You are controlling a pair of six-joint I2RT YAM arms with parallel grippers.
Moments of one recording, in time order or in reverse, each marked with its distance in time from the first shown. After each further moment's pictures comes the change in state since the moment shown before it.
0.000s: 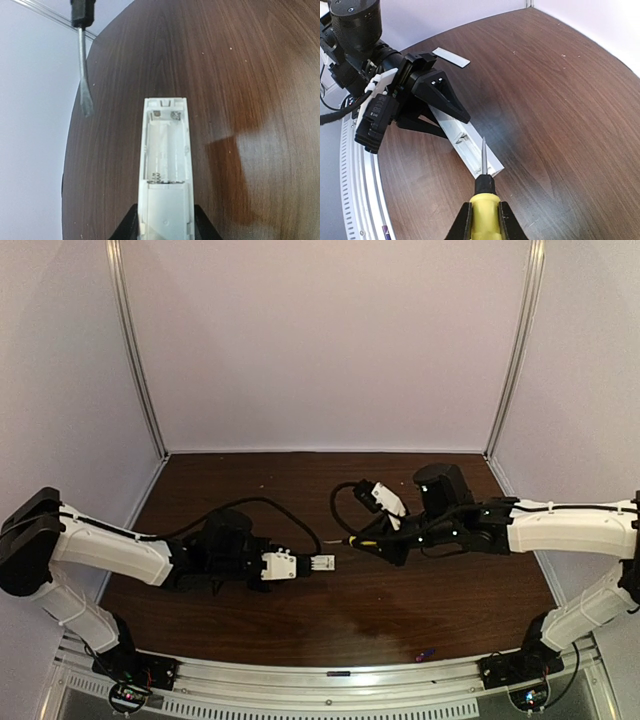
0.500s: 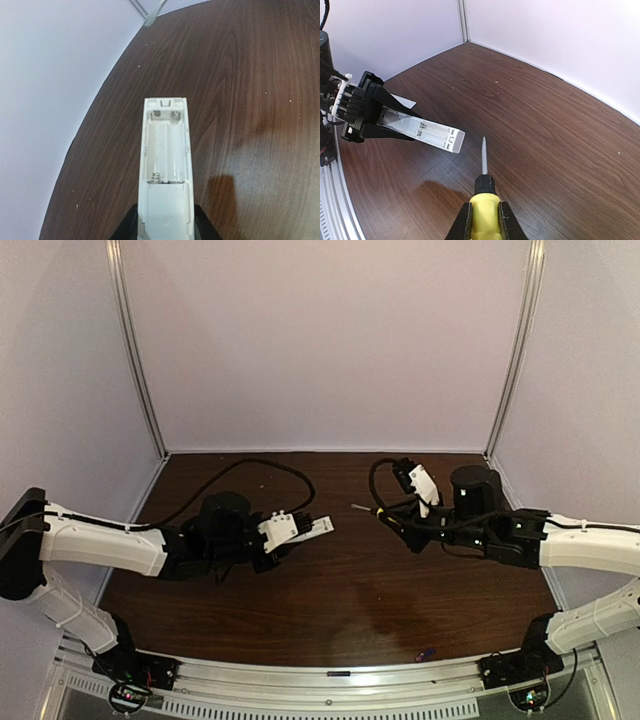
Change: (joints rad) left arm -0.003 -0.051 0.091 -0.045 -0.152 -0.329; right arm -0.002 -0.215 -0.130 0.106 0.300 0.102
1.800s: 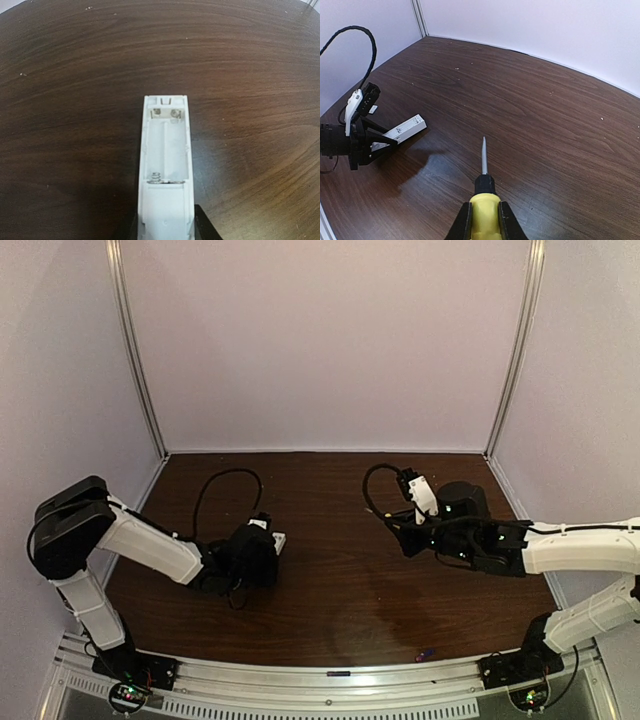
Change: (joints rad) left arm 0.014 0.280 -0.021 -0.049 -0.361 -1.121; right arm 0.000 0.080 -0.084 0.111 0.199 0.135
